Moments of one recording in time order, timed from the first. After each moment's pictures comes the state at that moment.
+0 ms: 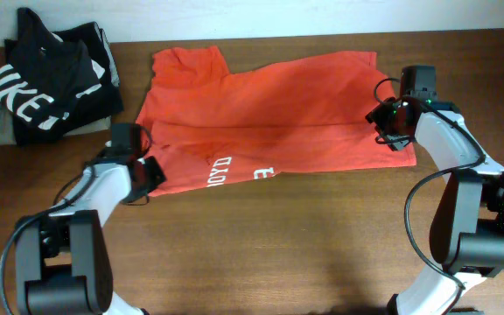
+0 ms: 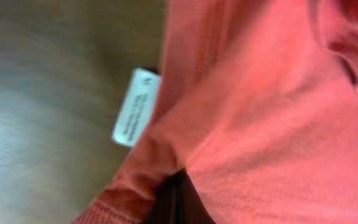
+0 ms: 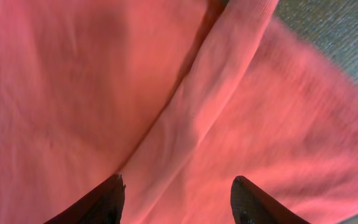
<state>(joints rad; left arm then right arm) 0.06 1.77 0.96 -0.50 -0.04 -0.45 -0.12 1.92 1.34 -0.56 -0.07 0.81</state>
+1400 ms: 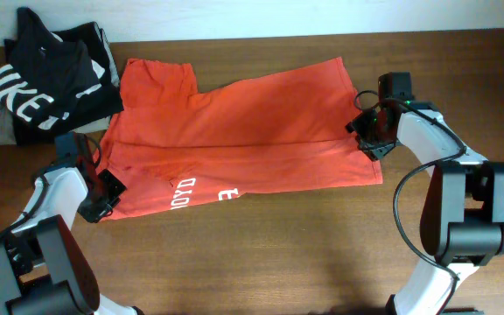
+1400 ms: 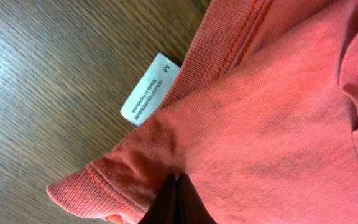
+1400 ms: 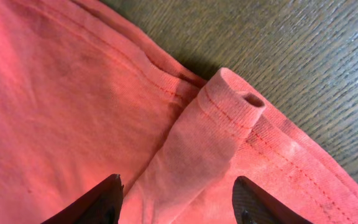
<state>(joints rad) 0.30 1.74 0.99 -0.69 -0.04 -0.49 -0.04 1.98 1.34 -0.62 -0.16 0.89</state>
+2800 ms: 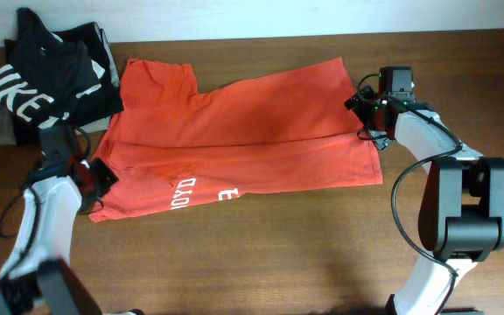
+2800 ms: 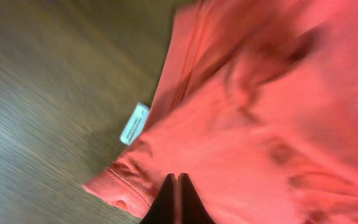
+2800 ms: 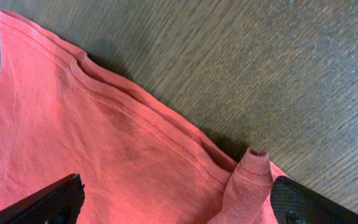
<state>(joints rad) 0.30 1.54 1.01 -0.67 -0.04 -0.38 -0.04 2.01 1.34 -0.38 -0.05 0.92</state>
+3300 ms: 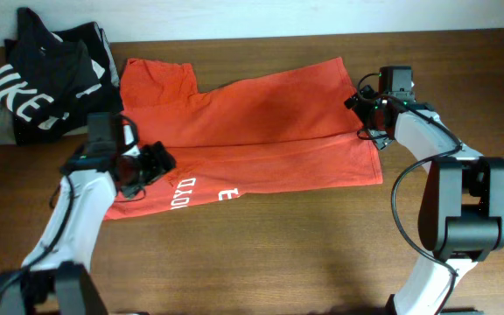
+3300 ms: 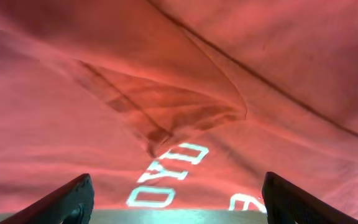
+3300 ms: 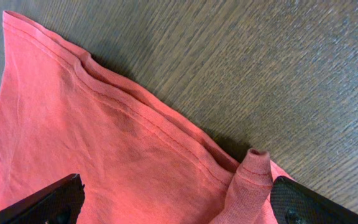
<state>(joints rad) 0.05 1.57 1.03 -0.66 0.25 -0.49 -0.04 2.01 1.34 -0.37 -0.05 0.92</state>
